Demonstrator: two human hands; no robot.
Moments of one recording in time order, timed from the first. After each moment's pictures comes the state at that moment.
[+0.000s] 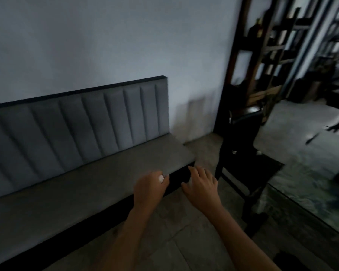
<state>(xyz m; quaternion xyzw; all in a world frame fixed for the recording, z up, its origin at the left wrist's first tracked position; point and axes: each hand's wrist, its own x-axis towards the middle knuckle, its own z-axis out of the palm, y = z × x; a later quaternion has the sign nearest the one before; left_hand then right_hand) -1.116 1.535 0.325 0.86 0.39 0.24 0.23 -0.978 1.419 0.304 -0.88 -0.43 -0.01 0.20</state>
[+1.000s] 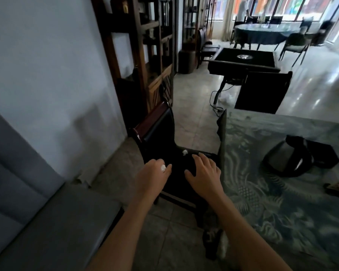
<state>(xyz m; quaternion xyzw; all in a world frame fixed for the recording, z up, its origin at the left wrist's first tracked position) -0.515 1.621 0.298 0.96 0.06 0.18 0.21 -0.485 1.436 0.286 -0.97 -0.09 -0.05 0.22</state>
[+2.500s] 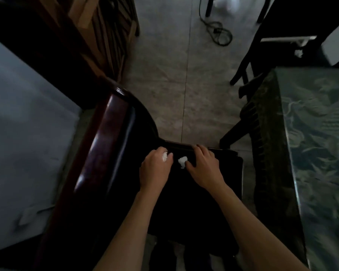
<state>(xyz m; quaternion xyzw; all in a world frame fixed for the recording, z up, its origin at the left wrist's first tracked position) 0.068 1.659 0.051 0.95 0.10 -0.08 0.30 0.068 1.493 0.025 -0.96 0.03 0.18 0.23</state>
